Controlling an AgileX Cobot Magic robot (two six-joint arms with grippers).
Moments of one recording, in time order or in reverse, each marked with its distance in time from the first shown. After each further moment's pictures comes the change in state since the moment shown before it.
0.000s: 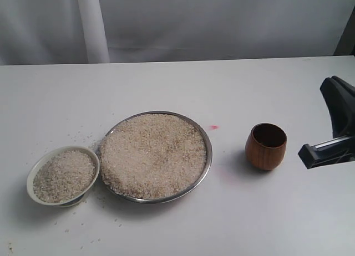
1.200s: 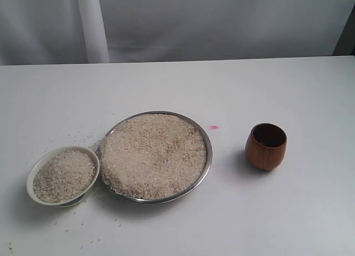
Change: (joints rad) left arm 0.000 0.000 0.000 0.000 0.000 0.000; right arm -0.162 -0.896 0.000 -0.063 0.854 -0.083
